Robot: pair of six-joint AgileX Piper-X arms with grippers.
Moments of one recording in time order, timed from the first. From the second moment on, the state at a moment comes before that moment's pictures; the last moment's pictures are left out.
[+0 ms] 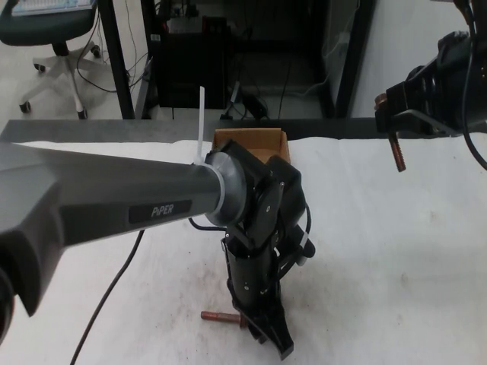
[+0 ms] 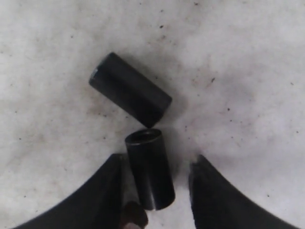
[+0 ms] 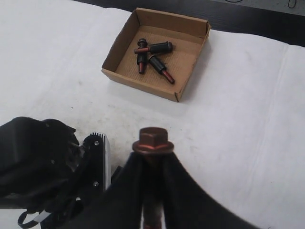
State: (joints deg) left arm -45.8 112.2 -74.1 49.8 2.4 15.5; right arm 14.9 69.8 -67.4 49.3 -15.8 0.4
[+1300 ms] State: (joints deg) left arm -24.7 55.1 -48.6 13.2 30.8 -3.9; right arm 16.8 69.8 -67.4 27.7 -35.1 9.1
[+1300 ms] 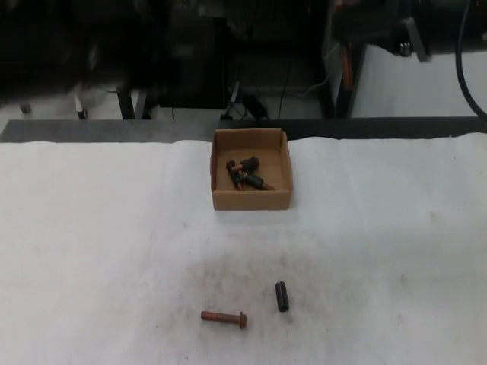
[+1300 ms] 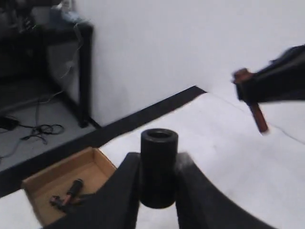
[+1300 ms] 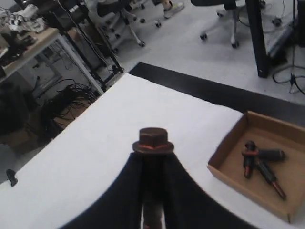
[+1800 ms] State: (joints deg) left arm -24.1 52.5 -27.7 -27.0 48.4 -19.5; right arm 35.6 70.5 -67.4 5.5 -33.5 9.3
